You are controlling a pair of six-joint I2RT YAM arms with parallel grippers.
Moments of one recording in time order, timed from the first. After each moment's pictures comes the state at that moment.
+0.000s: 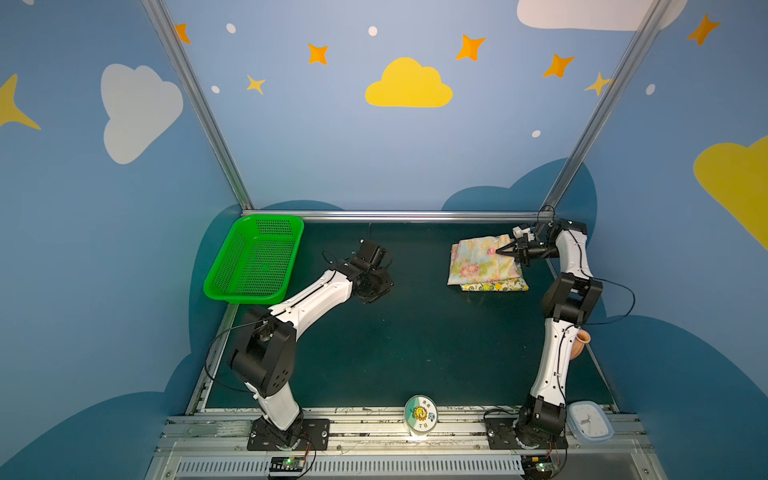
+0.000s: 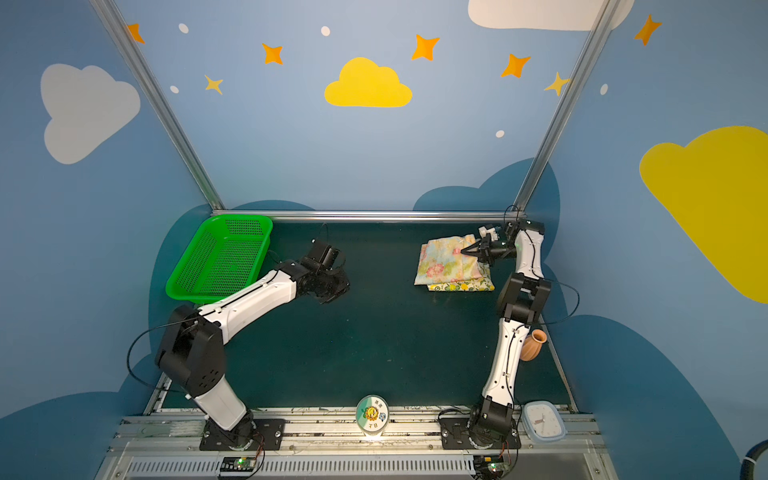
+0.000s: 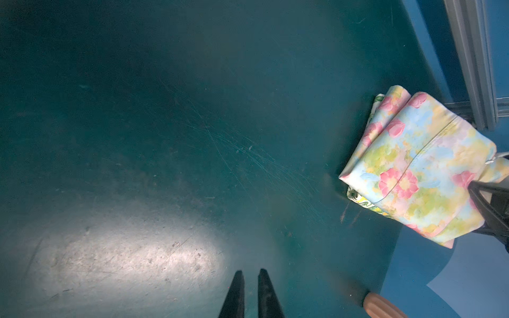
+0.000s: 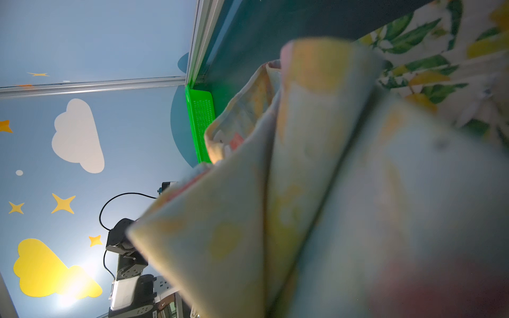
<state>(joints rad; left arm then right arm) -0.53 1.72 1.33 -0.60 0.12 -1.02 -0.28 2.67 2.62 -1.60 -1.15 -0.12</state>
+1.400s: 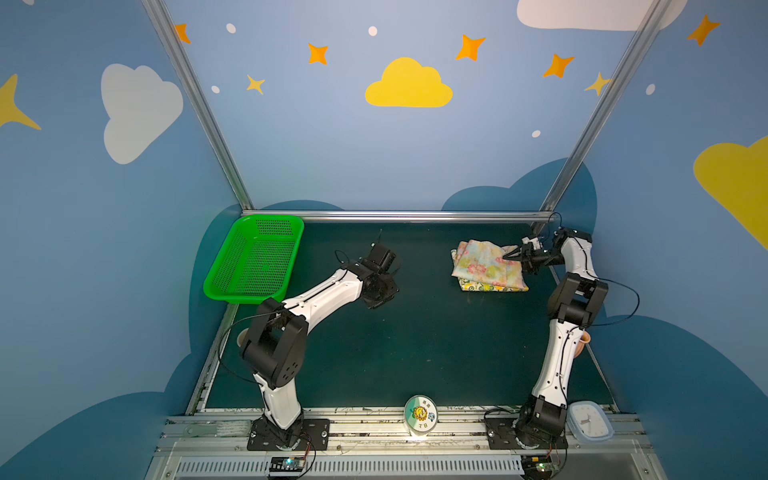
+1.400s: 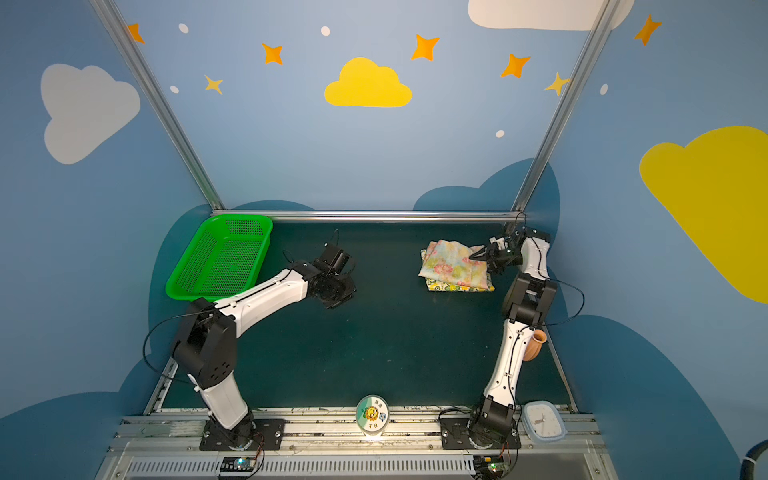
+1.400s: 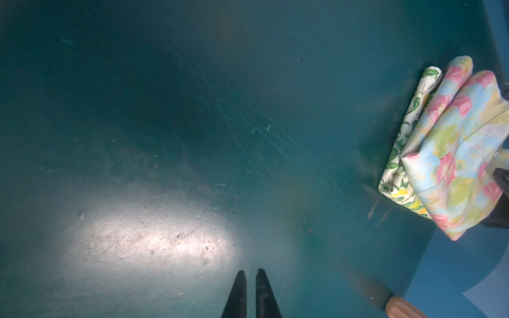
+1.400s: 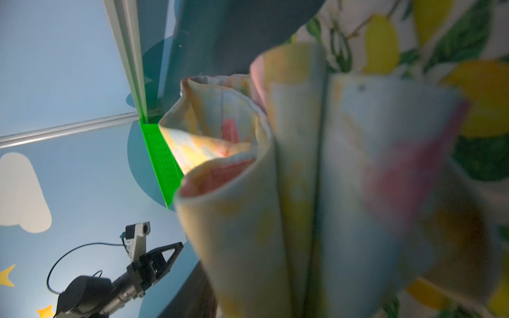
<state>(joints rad) -0.57 1.79 1.37 -0.66 0.10 -1.04 -0.34 2.66 2.47 -1.37 -0.94 0.03</state>
